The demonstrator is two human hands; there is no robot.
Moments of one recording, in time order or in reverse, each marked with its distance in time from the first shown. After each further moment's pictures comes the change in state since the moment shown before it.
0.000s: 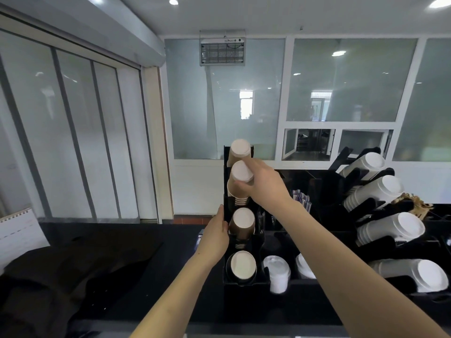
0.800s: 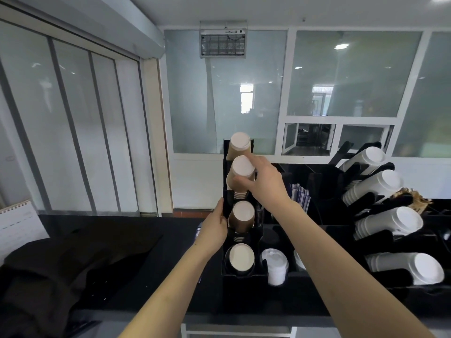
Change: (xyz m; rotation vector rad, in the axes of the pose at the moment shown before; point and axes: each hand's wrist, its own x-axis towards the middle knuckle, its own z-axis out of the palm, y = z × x) left_hand 0.004 -0.003 -0.002 -0.025 -0.009 -0.042; right_hand -0.008 0.011 0.015 0.153 0.048 0.121
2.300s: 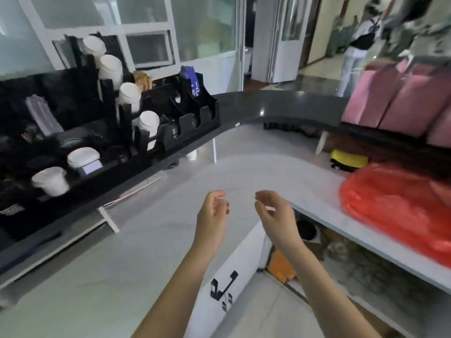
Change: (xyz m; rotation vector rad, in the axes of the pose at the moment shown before) left_hand -0.449 0.139 0.325 -0.420 -0.678 0.121; right_hand -0.628 0.055 -0.290 0.033 0.587 0.897
